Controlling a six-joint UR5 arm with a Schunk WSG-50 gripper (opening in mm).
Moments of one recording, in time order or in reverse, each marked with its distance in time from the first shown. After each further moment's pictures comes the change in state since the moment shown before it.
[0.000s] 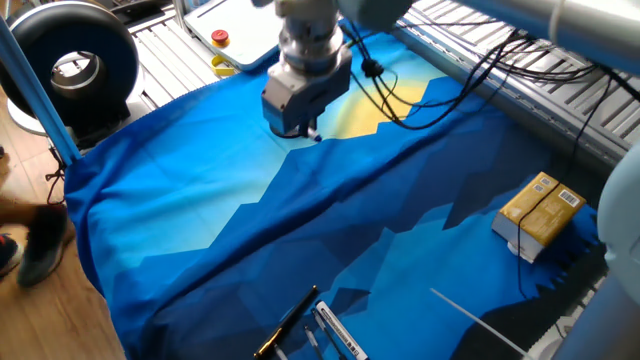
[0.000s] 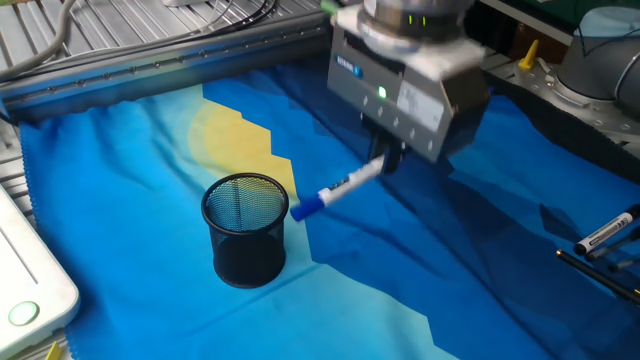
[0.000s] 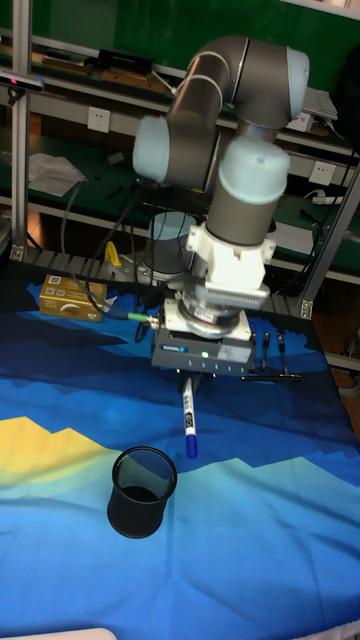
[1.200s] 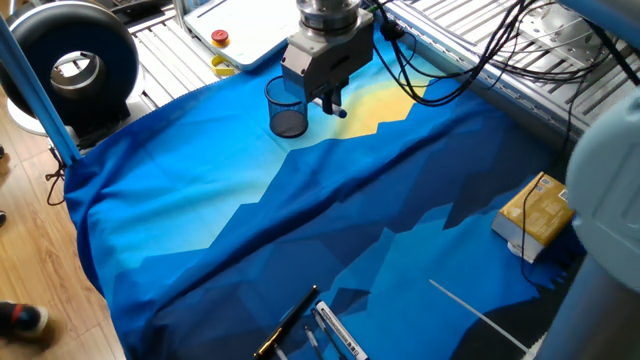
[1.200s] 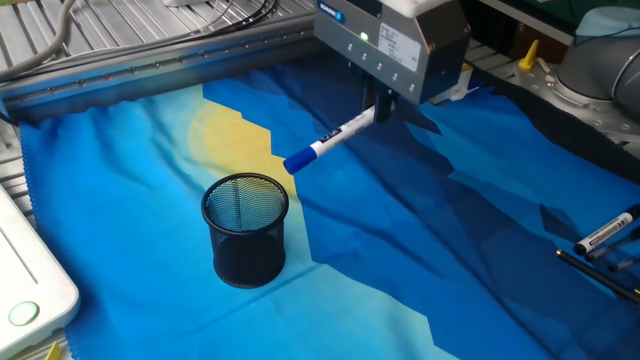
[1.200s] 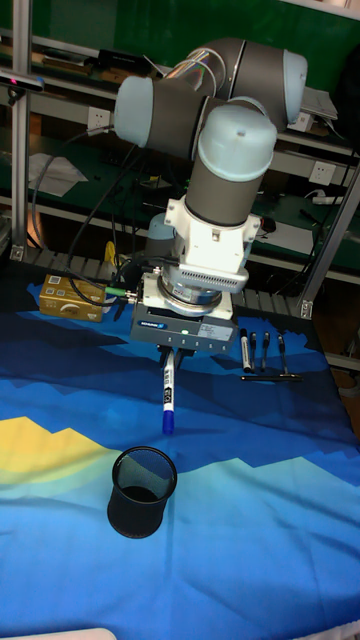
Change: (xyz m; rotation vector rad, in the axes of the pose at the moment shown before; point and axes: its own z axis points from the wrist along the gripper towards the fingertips) arm 0.020 -0.033 -0.022 0.012 0.147 0.029
